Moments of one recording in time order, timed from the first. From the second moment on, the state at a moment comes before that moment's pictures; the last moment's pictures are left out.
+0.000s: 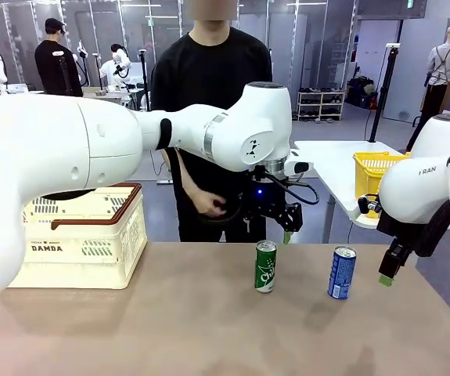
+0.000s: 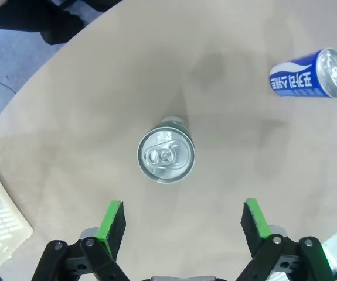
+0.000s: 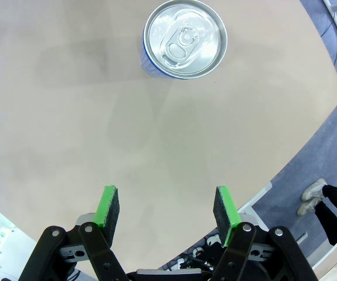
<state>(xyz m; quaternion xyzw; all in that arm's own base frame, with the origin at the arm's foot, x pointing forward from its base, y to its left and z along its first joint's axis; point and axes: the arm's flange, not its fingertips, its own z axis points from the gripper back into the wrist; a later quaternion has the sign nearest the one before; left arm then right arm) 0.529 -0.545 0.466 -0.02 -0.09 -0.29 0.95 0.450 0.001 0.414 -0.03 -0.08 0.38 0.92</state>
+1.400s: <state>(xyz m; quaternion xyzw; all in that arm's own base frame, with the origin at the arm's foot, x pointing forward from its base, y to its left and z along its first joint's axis) 0.553 -0.546 0.414 -0.02 -0.09 -0.28 0.96 0.450 0.001 0.414 -0.03 -0.08 0.38 0.92</state>
